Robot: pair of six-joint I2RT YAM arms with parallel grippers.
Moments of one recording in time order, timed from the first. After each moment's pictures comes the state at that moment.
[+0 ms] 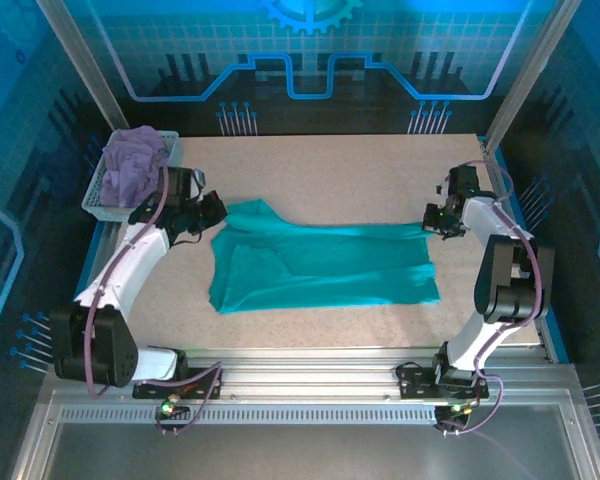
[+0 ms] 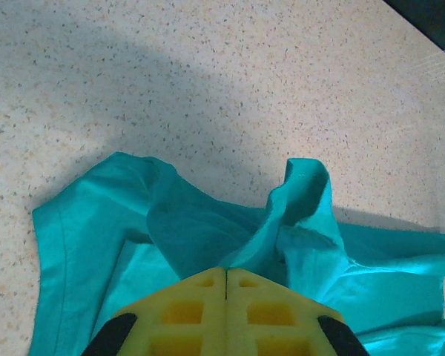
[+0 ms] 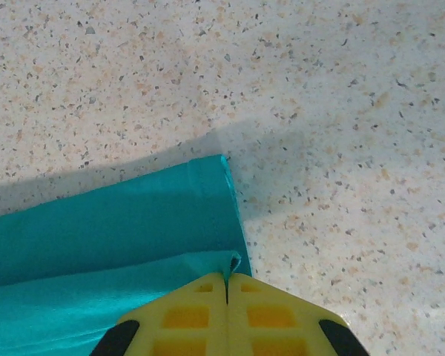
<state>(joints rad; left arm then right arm) -0.06 1.33 1.05 -0.54 0.26 -0.56 -0.13 1.71 1.16 -0.64 -0.09 0.14</state>
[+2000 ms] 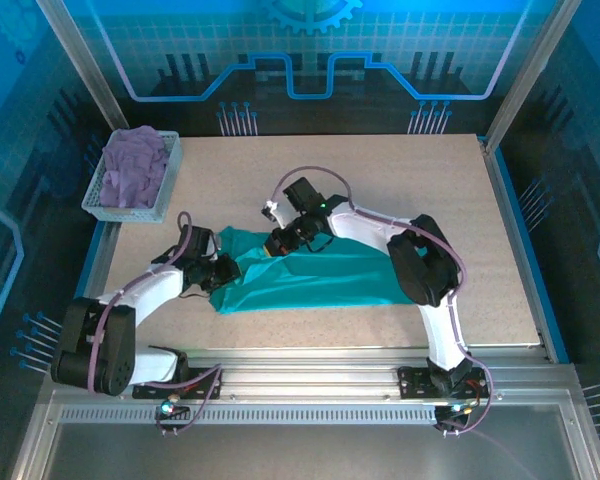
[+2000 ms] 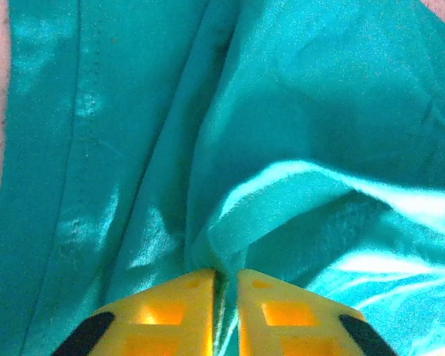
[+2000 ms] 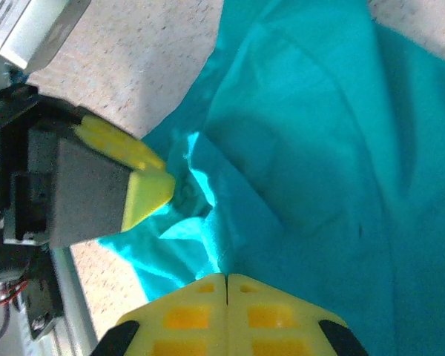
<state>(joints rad) -0.14 1.30 0.56 -0.32 0.33 -0.64 0.70 2.07 1.53 -0.48 -0.64 0.17</state>
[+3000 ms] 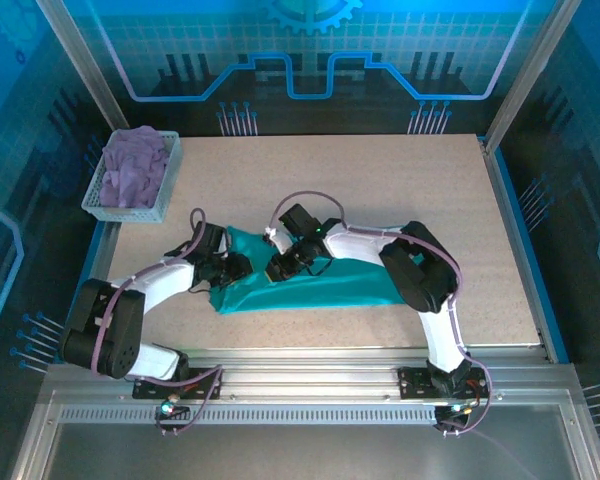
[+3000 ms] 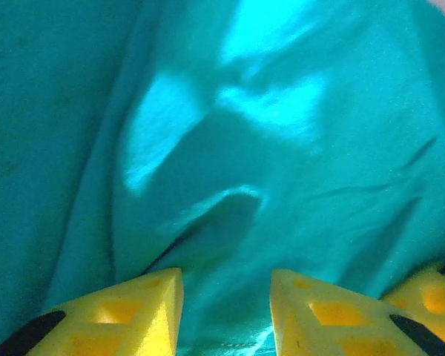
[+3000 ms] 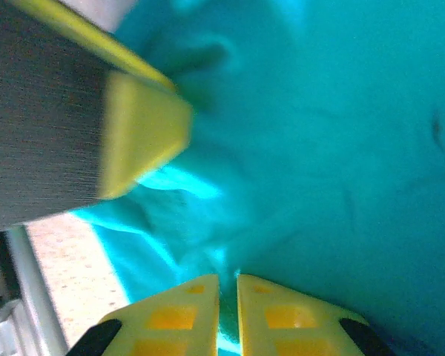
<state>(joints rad) -0.21 1.41 0.60 -0.27 0.29 -0.69 0.78 2.08 1.37 -0.38 -0.55 0.23</state>
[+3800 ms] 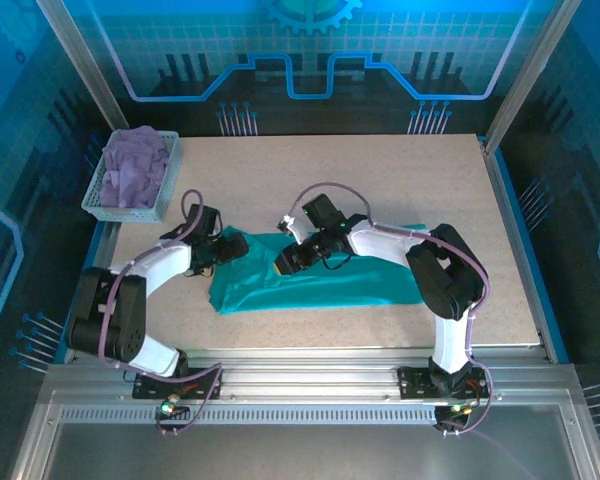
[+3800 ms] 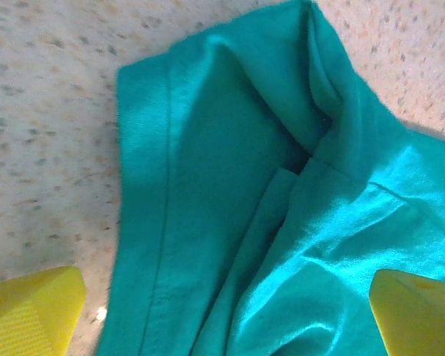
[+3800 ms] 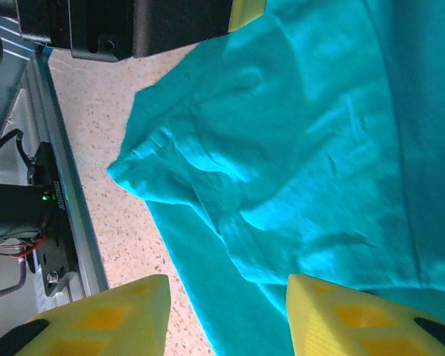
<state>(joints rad) -0.15 1.52 0.77 -0.36 0.07 -0.58 0.68 1.90 1.22 -0.30 -0.68 0.19</state>
